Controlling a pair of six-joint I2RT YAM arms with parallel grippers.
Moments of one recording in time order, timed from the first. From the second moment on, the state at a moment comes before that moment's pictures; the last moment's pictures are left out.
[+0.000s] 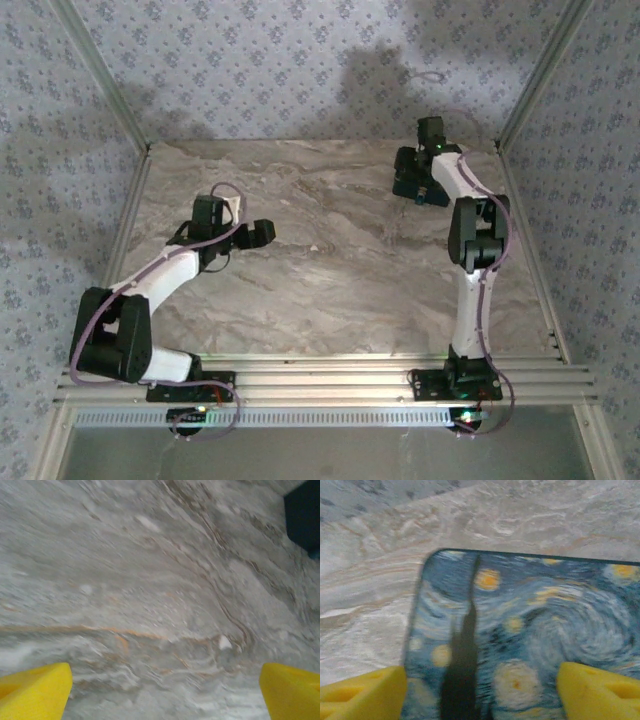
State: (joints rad) left arm -0.25 1.38 0.78 -0.15 0.35 -0.39; right arm 0.08 2.27 1.94 -0.53 0.05 0.27
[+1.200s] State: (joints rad) left arm -0.27 1.14 0.59 -0.21 0.35 -0.77; right arm 0.43 1.88 1.73 -0.64 -0.27 0.41
